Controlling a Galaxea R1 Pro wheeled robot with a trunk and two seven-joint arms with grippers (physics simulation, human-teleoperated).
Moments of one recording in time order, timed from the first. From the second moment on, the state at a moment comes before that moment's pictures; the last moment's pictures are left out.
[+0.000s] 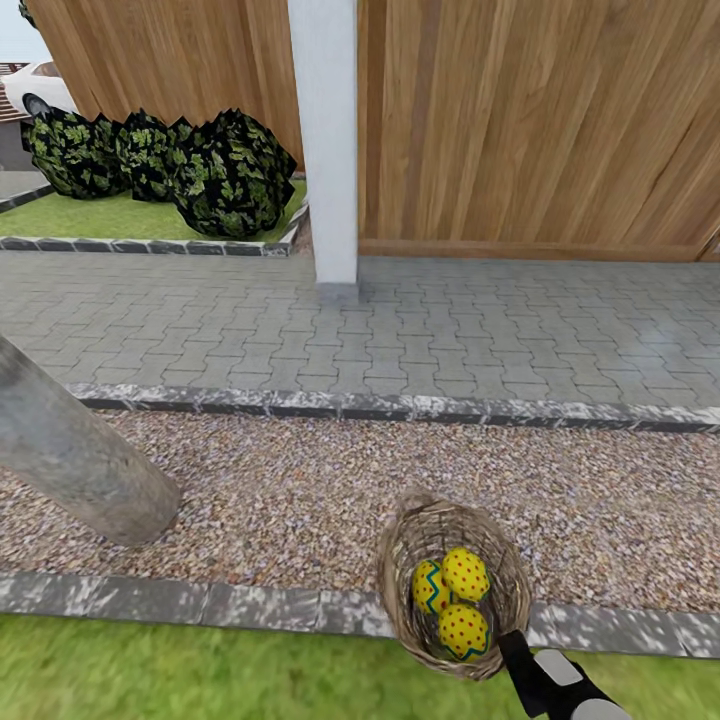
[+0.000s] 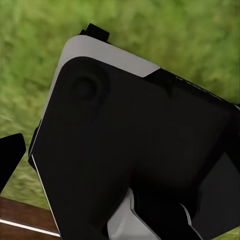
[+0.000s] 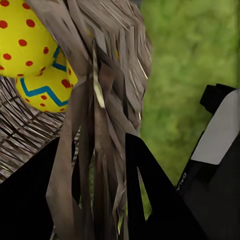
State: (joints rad) left arm -0.37 0.00 0.24 -0.05 0.21 0.10 -0.04; right arm -0.58 0.00 -0.92 -0.24 -0.39 0.18 -0.11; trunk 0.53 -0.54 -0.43
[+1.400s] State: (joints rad) left arm -0.37 0.00 0.24 -0.05 0.21 0.10 -0.05; right arm -0.62 0.00 -0.86 -0.24 -0.39 0.19 -0.11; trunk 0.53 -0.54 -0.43
